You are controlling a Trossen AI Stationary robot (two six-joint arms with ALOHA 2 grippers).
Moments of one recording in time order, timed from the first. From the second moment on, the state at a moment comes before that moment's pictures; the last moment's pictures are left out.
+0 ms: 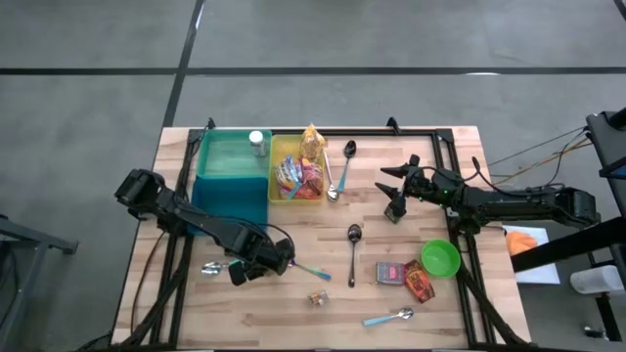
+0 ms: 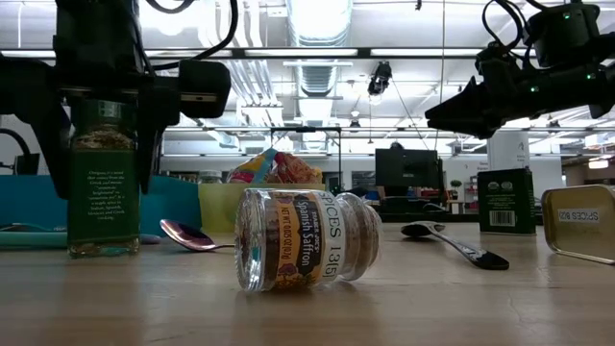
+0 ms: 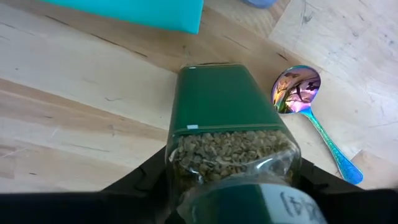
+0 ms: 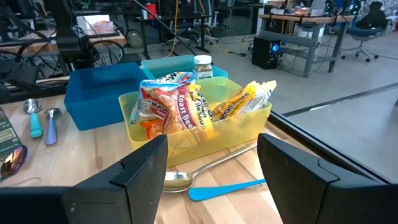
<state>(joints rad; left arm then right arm) -0.39 1.68 1.05 -0.69 0.08 -2.41 -0.29 0.79 0.11 0.57 0.11 0.07</state>
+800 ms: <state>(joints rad) -0.39 1.63 1.05 -0.68 -0.01 -2.34 -0.29 0.79 0.11 0.57 0.11 0.07</state>
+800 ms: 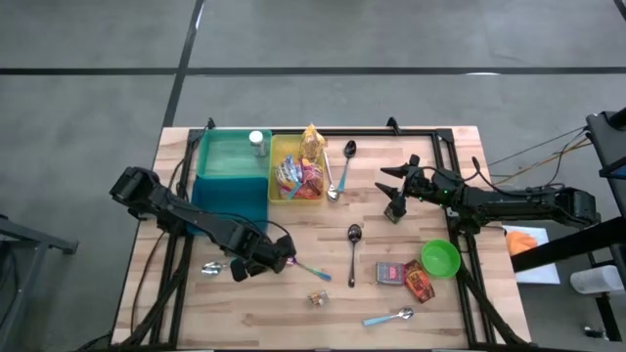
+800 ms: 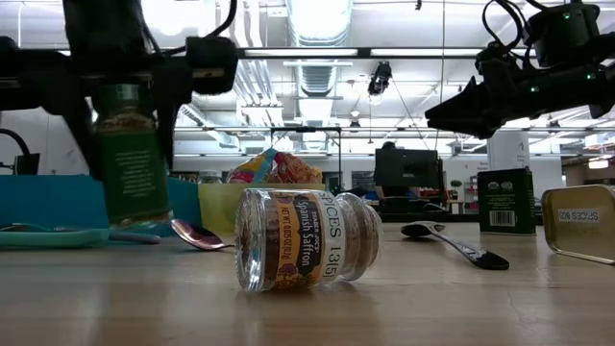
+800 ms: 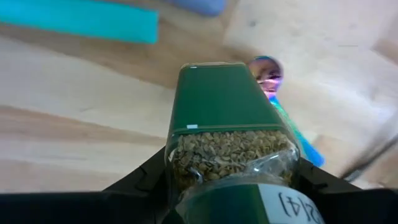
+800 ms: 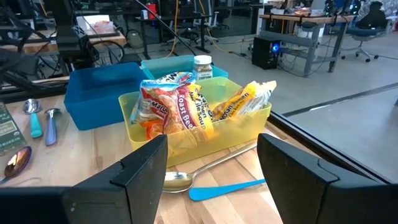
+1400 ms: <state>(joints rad) -0.39 1.60 1.06 -0.75 0.07 -2.65 -0.29 0.79 0.11 0.57 0.11 0.07</state>
